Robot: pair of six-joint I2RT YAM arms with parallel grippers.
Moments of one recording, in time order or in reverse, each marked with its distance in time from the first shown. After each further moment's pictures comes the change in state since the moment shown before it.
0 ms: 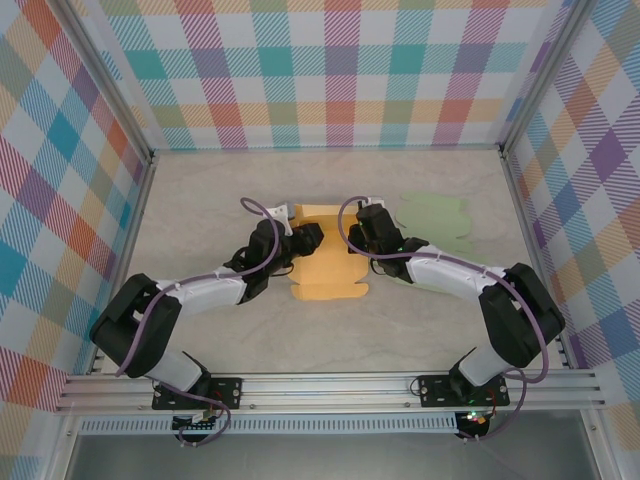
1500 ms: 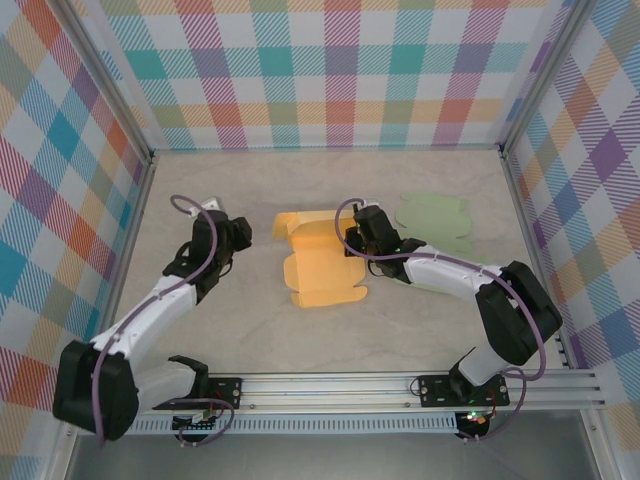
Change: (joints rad) left arm 0.332 -0.333 -0.004 -0.562 -0.208 0.211; right arm 0.011 0.016 0.000 0.006 -0.053 -0.008
